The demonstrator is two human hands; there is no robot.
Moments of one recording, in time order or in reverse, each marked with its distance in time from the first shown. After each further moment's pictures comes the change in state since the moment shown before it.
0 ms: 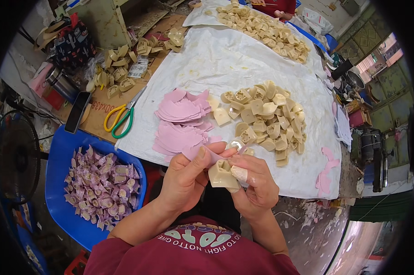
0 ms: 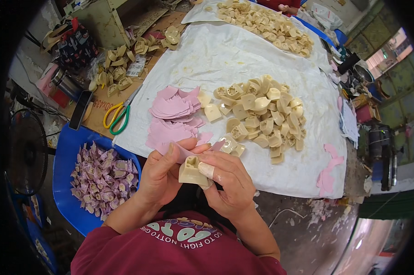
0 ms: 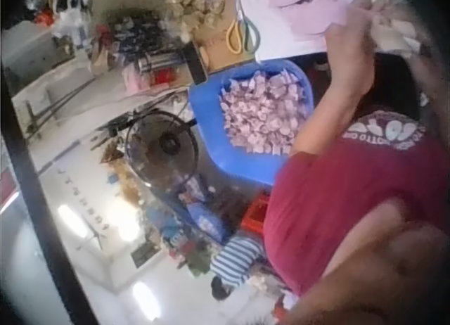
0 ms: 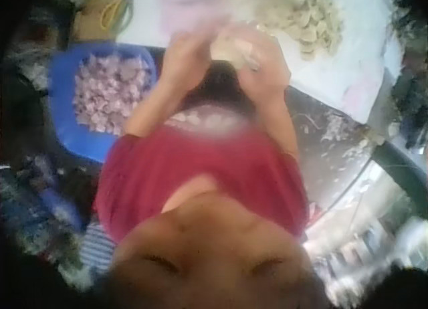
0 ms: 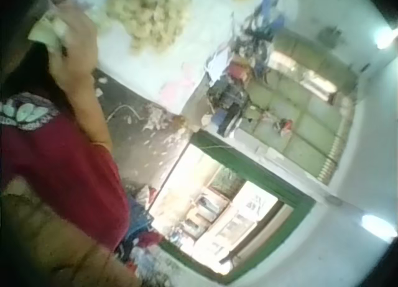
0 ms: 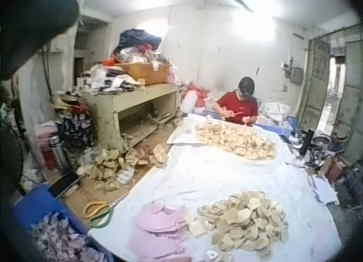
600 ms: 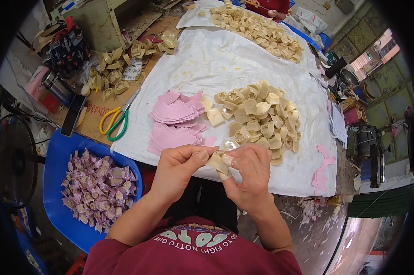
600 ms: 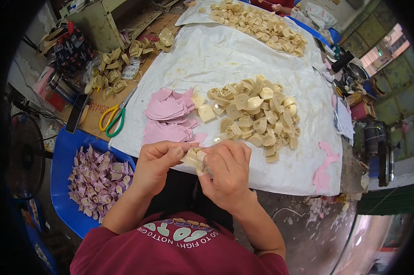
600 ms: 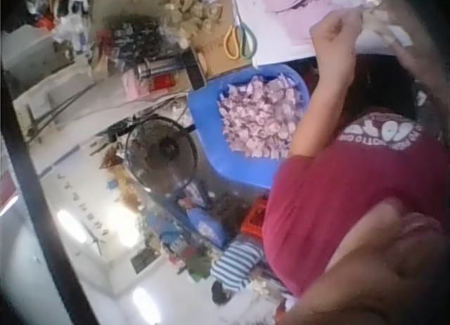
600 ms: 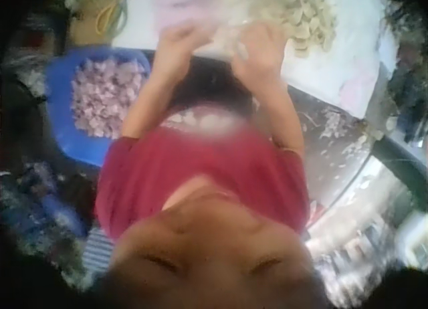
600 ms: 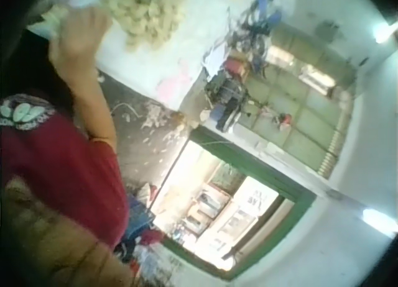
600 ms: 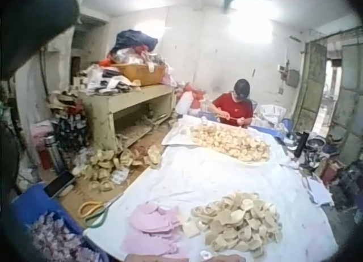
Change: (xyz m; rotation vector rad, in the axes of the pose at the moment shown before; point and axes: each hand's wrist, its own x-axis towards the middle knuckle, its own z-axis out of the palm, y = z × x) left_hand 0.013 0.003 -0.021 0.460 0.019 0.049; right_hand 0.012 0.008 -0.013 -0.438 -0.226 -0.041
